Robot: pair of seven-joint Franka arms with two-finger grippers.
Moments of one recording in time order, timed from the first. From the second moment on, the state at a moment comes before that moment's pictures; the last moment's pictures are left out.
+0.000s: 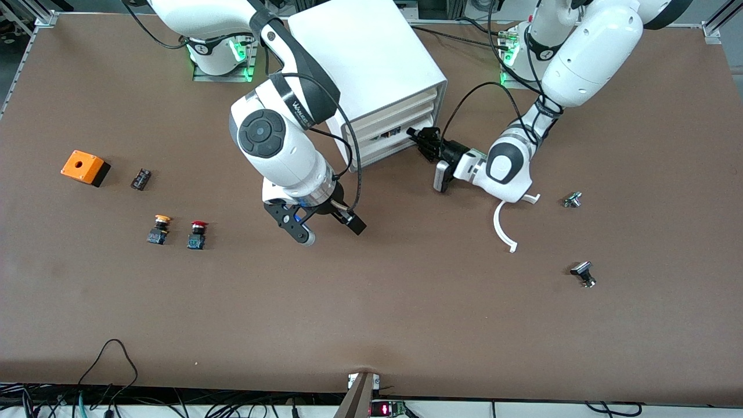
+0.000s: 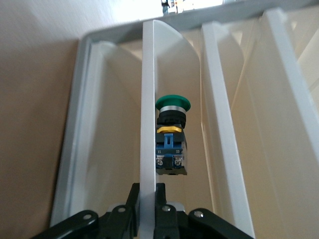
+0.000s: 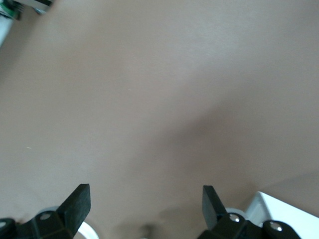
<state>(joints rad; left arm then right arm) -0.08 0.70 -0.28 -2.08 -1.20 1.77 1.27 0.55 0.67 0.06 -1.17 0.15 2.05 1.32</state>
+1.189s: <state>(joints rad) 0.01 0.66 -0.17 -1.87 -1.15 1.78 0.94 0.85 0.84 0.06 -1.13 0.13 2.10 1.79</state>
